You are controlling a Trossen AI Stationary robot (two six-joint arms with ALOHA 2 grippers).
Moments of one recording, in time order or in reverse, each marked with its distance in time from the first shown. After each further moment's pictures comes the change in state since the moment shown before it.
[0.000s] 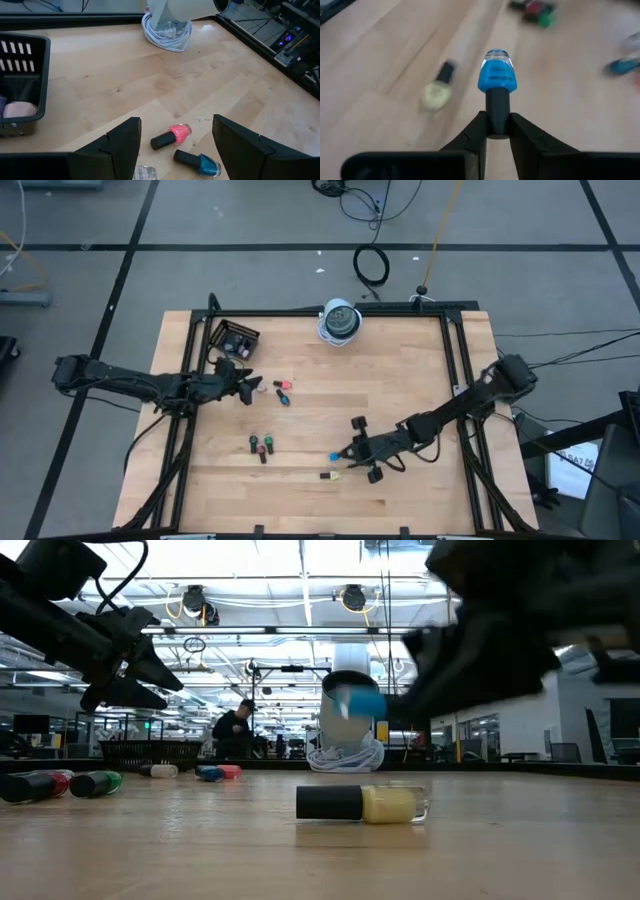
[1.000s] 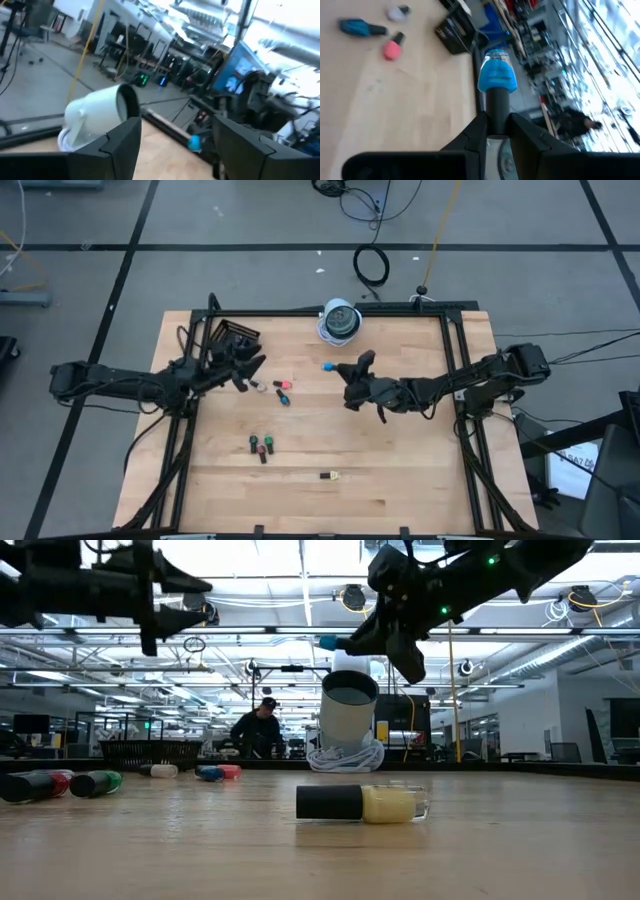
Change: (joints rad) left arm 0.174 0.102 -0.001 0.769 0.247 0.319; right arm -0.328 -0.149 -0.001 0.187 0.488 -0.786
